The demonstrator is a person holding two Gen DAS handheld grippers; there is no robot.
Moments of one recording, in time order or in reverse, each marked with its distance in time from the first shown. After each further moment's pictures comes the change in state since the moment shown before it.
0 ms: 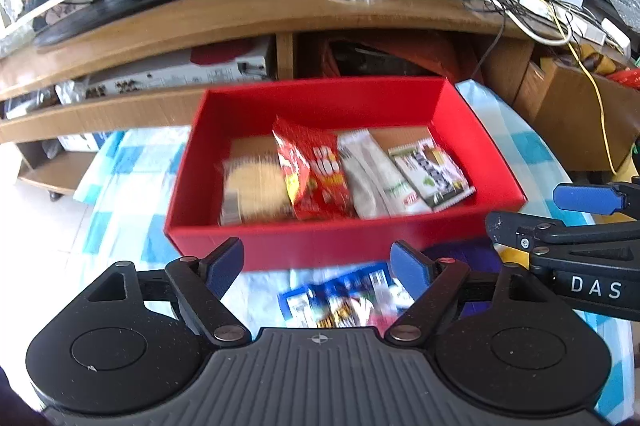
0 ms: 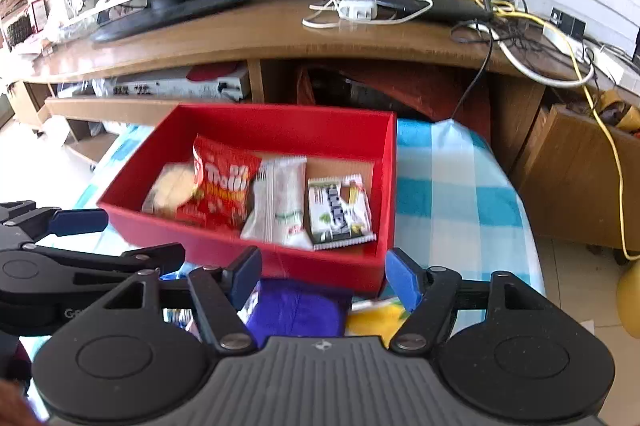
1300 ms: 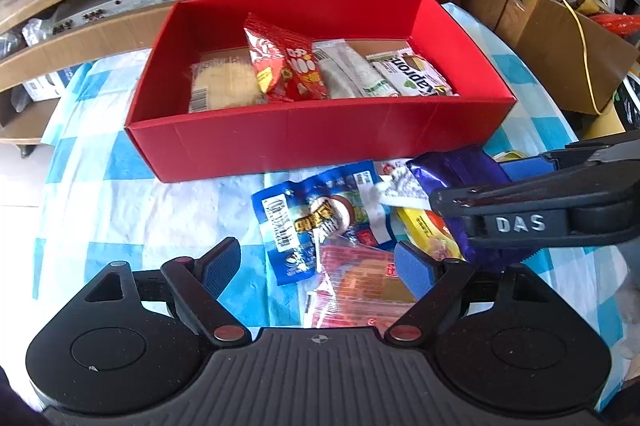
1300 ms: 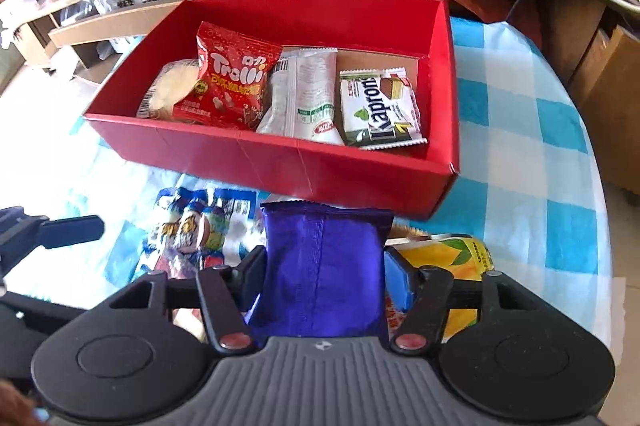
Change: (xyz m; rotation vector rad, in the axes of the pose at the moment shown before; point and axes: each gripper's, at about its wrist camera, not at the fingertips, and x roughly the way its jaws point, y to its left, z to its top) left arm 0.016 0.002 -0.038 0.032 0.161 -0.079; right arm 0.053 0.002 -0.021 -0.012 0.249 0.099
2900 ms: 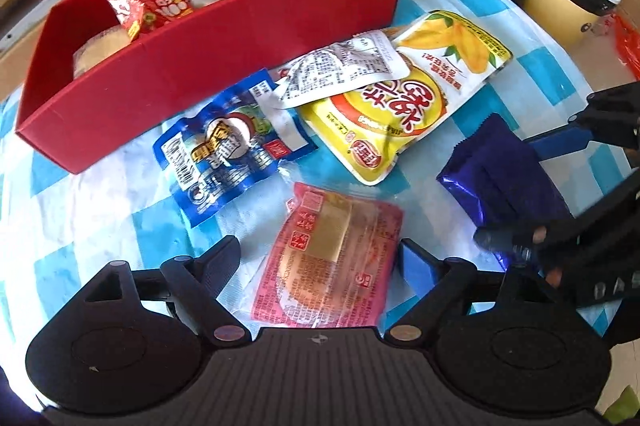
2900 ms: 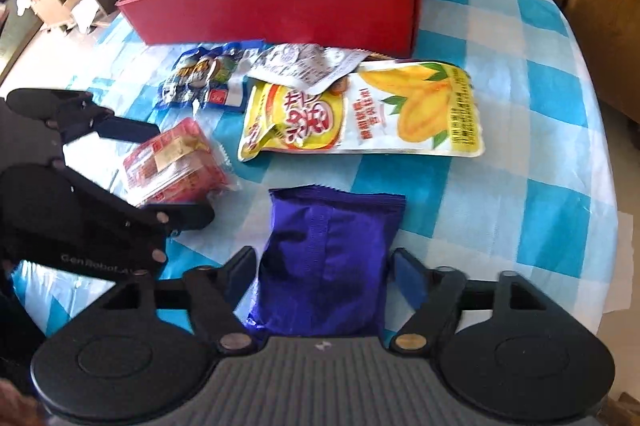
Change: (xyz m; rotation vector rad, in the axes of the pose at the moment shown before) left arm 0.033 -0.044 -0.032 0.328 0.151 -0.088; right arm -0.017 -0.008 -0.091 -0.054 0.118 0.032
